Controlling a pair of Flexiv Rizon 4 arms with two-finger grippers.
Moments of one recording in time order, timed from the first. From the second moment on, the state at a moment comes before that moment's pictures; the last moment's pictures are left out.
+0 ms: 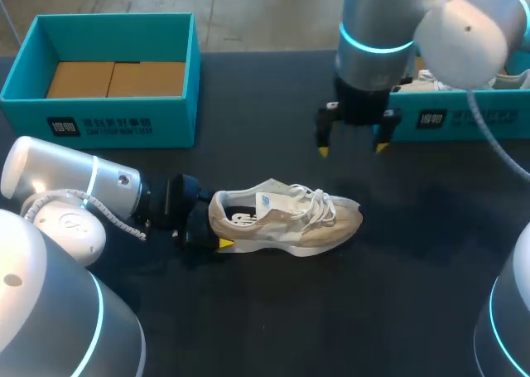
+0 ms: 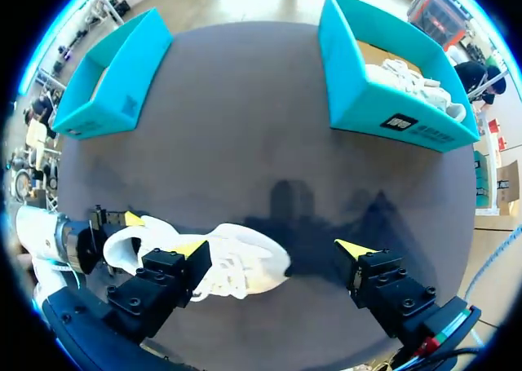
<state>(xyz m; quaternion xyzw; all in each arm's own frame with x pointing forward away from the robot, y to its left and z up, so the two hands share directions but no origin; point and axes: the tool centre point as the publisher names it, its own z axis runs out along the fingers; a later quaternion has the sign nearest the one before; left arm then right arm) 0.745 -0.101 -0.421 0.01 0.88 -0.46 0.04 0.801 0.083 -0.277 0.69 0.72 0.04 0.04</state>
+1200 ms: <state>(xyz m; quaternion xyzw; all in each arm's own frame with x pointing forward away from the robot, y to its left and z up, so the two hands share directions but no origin) 0.745 -0.101 -0.421 0.01 0.88 -0.46 0.04 0.775 0.157 -0.288 0.68 0.73 0.04 0.04</state>
